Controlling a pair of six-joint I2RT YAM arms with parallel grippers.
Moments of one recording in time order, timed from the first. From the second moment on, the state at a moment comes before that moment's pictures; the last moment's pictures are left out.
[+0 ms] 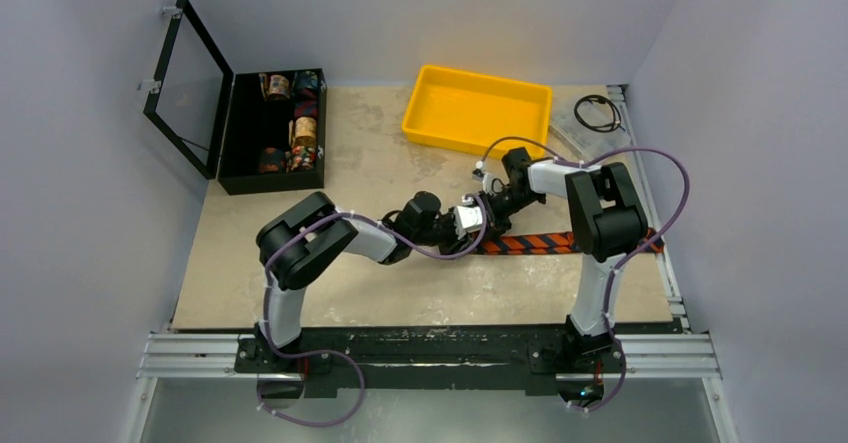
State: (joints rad) left arm -0.85 1.99 0.88 0.64 0.47 0.22; right arm 0.27 1.99 1.15 -0.66 -0.81 -0.03
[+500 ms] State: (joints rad) left arm -0.87 1.96 0.95 0.42 0.41 0.38; right arm 0.15 1.97 1.23 -0.78 -0.82 -0.18
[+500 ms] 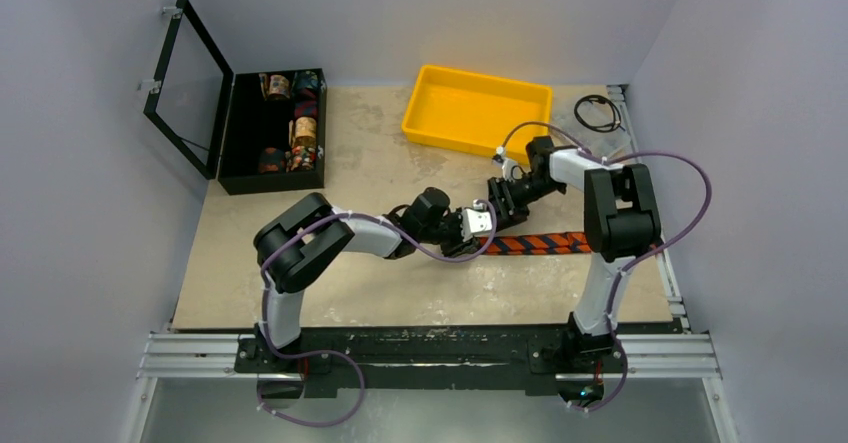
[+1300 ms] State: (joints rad) left arm -0.88 1.96 1.04 0.25 0.43 0.48; right arm 0.20 1.86 1.06 -0.63 -0.94 -0.07
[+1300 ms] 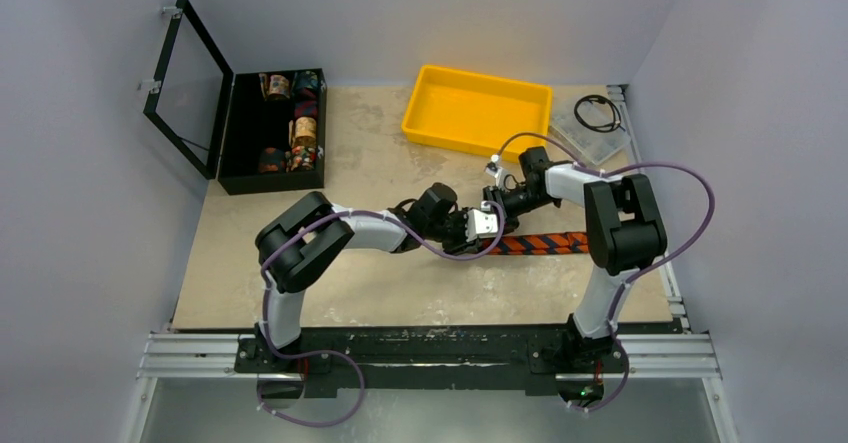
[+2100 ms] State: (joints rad) left arm -0.82 1.94 0.97 0.30 0.60 0.44; right arm 0.21 1.98 1.16 -0.78 -0.82 -0.06
